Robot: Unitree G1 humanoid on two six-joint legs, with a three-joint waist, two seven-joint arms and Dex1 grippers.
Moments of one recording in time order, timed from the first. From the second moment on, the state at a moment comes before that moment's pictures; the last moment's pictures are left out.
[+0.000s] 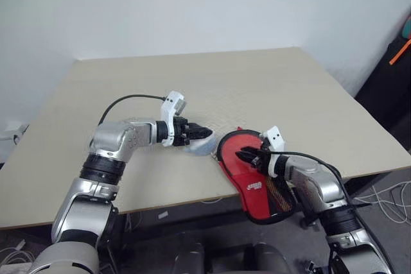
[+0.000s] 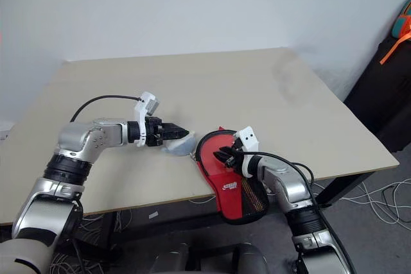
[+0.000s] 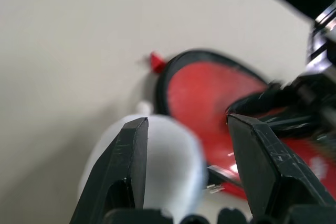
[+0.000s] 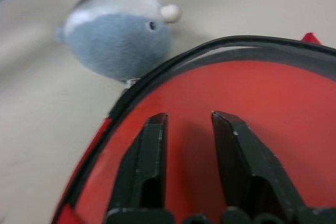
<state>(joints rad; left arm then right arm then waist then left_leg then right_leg) -0.73 0.57 -0.22 0.31 -0.56 0.86 -0.79 -0.36 -0.28 0.17 0.10 0.33 0.57 0.63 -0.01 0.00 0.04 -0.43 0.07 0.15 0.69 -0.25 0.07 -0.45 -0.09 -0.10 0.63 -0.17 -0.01</state>
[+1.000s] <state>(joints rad) -0.77 0.48 -0.31 0.42 -0.17 0.76 -0.94 -0.38 -0.25 0.17 0.14 0.27 0.55 0.61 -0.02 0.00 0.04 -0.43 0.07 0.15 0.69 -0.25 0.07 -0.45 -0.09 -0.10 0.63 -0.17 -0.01</state>
